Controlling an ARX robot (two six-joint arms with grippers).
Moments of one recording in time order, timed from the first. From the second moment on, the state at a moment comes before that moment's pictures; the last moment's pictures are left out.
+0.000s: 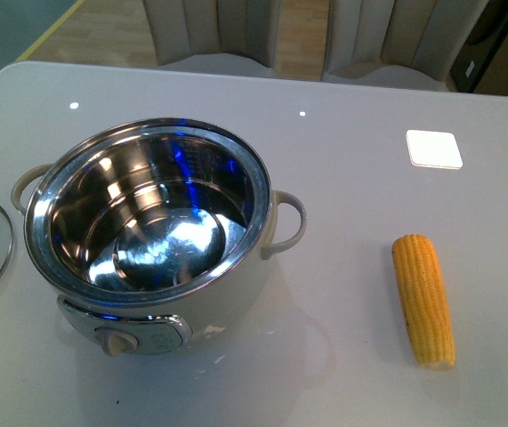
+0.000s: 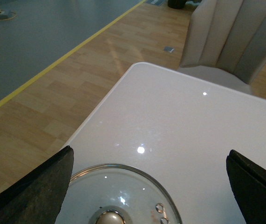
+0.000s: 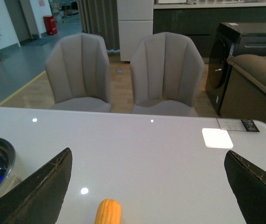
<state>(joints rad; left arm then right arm) 0.49 1.70 0.47 0.97 0.28 0.00 0.00 0.01 0.02 0.00 0.00 0.00</state>
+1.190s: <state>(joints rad) 0.20 0.87 0.04 0.82 0.19 -0.01 0.00 0.00 0.02 0.00 0.00 0.00</state>
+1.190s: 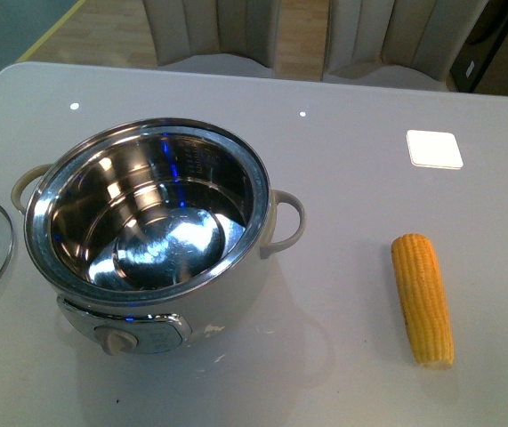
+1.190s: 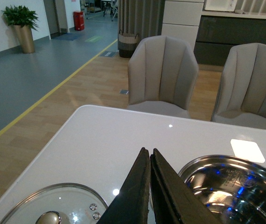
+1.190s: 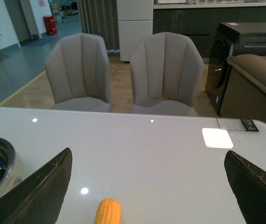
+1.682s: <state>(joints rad) 0.01 0.50 0.01 0.49 0.01 -0.01 0.00 0.00 0.02 0.00 0.00 0.00</state>
